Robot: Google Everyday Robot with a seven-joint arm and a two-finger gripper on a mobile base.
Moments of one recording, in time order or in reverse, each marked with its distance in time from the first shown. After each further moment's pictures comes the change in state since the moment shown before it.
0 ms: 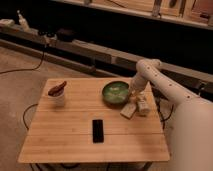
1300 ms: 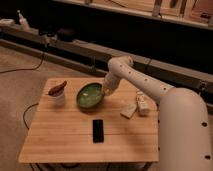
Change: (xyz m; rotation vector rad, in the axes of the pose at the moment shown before) arm -0.104 -0.124 0.013 0.087 -0.085 -0.249
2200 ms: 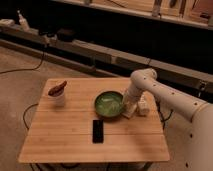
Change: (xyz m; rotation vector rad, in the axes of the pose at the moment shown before) arm -0.015 0.146 -0.015 -0.077 0.021 0.172
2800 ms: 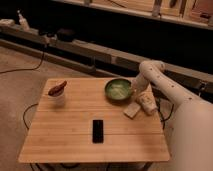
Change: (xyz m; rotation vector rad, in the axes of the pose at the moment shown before) arm 0.088 -0.012 -0.008 0.044 0.088 0.201
